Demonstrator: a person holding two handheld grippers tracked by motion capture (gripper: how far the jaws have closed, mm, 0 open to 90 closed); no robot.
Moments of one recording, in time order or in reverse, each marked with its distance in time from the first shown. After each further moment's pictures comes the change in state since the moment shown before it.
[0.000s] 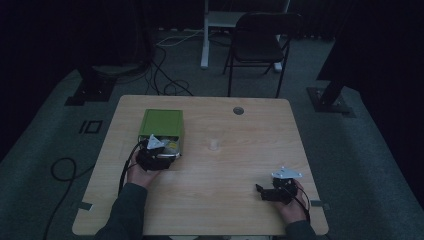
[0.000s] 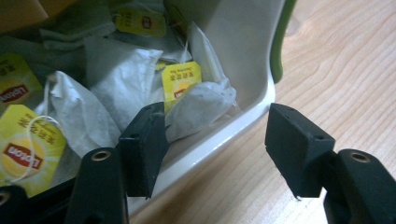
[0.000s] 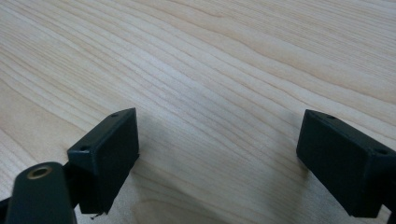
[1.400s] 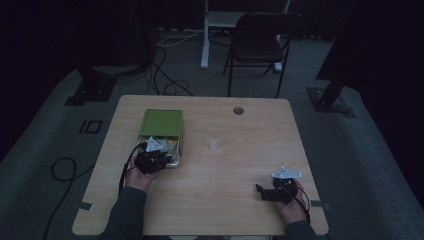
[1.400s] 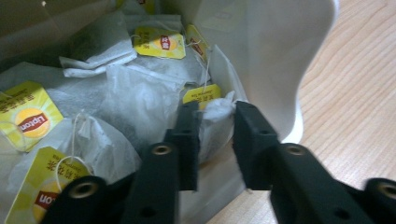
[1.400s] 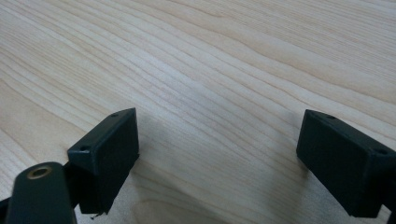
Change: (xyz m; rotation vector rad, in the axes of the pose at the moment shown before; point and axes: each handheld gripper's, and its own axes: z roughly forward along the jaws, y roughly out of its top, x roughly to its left) left arm -0.007 -0.002 -0.012 0.013 0.002 -0.008; right arm 0.000 0.000 0.000 0.000 0.000 0.000
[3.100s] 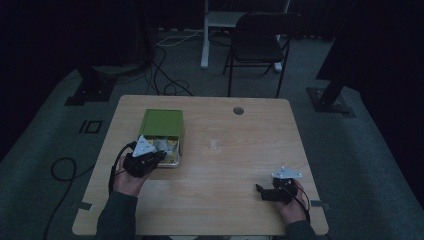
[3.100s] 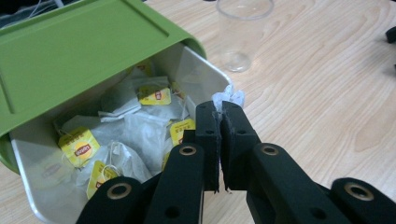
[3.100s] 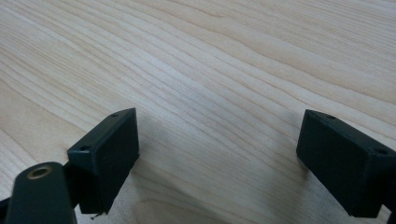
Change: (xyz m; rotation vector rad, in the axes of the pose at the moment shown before) left arm -0.020 0.017 -0.070 -0.124 -0.008 0.082; right arm 0.000 0.000 0.000 0.000 0.000 -0.001
